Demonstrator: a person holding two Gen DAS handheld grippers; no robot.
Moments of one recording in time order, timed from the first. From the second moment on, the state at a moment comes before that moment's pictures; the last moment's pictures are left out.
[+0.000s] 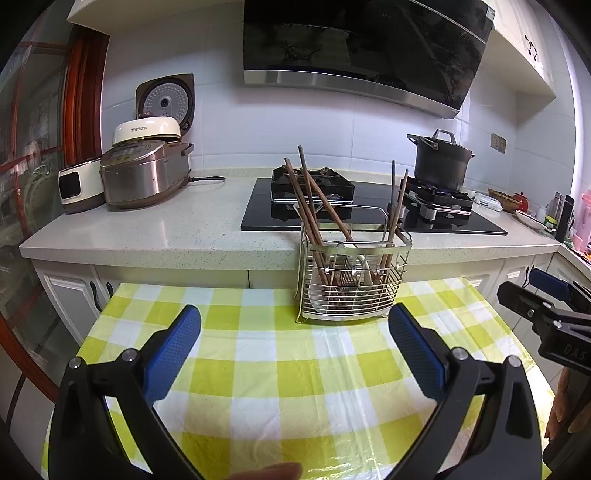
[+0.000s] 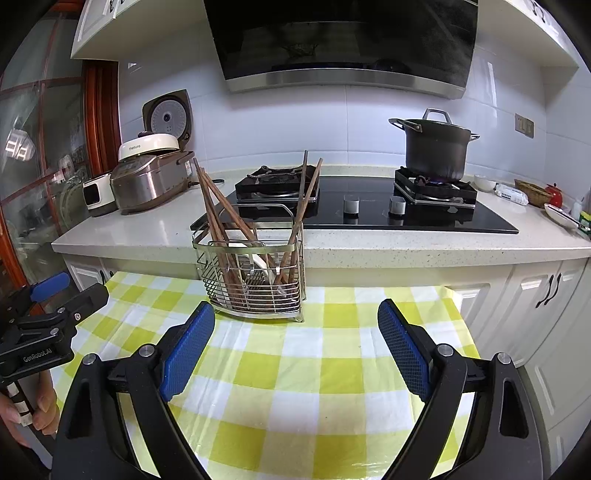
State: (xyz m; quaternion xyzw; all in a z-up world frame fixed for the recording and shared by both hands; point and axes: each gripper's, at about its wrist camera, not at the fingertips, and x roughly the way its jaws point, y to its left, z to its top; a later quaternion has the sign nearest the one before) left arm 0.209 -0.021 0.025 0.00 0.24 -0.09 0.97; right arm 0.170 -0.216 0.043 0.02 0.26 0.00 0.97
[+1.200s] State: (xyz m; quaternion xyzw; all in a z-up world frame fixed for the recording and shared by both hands) left arm 0.205 -0.021 0.025 -0.01 0.23 -0.08 0.97; right arm 0.169 -0.217 0.044 0.01 0.25 -0.01 0.97
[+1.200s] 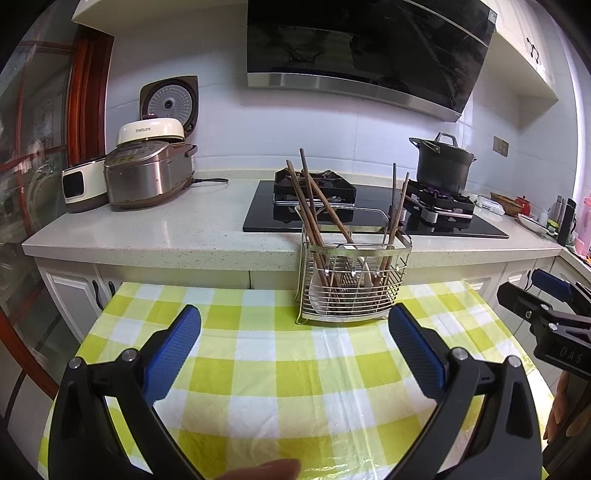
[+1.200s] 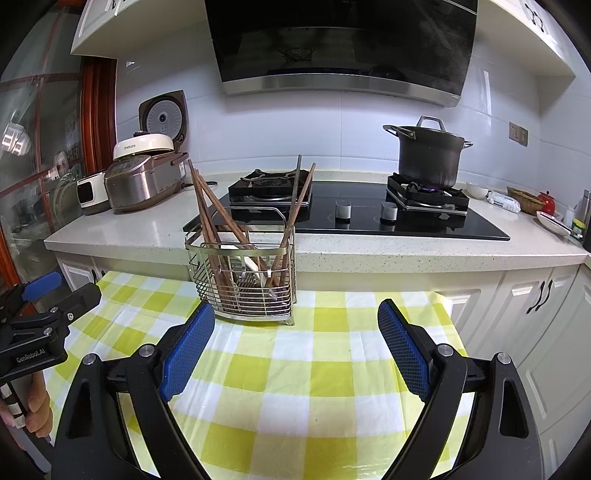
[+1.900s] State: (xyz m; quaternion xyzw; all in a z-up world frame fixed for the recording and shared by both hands) left arm 0.206 -0.020 0.027 0.00 0.23 -0.08 0.97; right arm 0.171 -0.211 0.044 0.00 0.25 -0.01 0.97
